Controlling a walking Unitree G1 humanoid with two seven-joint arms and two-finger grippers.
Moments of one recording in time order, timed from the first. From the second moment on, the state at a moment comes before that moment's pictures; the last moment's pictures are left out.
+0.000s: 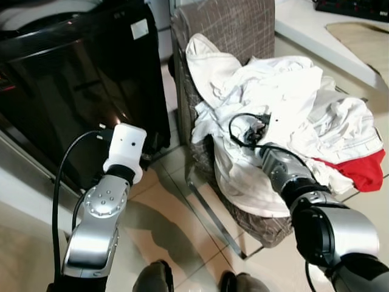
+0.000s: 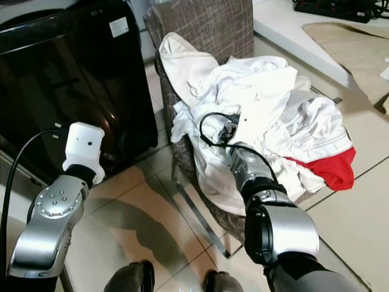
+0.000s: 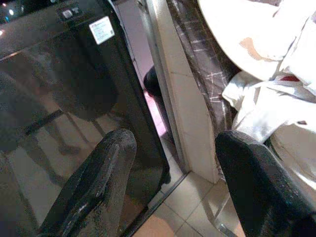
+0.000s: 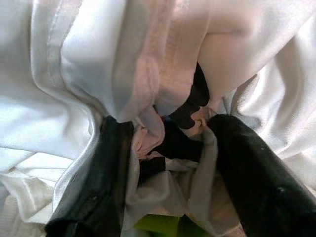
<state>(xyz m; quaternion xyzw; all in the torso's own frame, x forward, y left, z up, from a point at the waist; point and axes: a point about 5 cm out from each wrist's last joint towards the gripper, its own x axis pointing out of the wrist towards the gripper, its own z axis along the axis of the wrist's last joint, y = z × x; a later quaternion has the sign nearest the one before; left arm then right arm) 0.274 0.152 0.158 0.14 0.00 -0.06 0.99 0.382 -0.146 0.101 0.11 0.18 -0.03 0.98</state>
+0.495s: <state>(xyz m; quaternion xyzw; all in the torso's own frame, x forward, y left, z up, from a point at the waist) 0.289 0.134 0.163 0.13 -0.01 -0.08 0.99 0.382 -0.135 0.104 0.05 0.15 0.01 0.99</state>
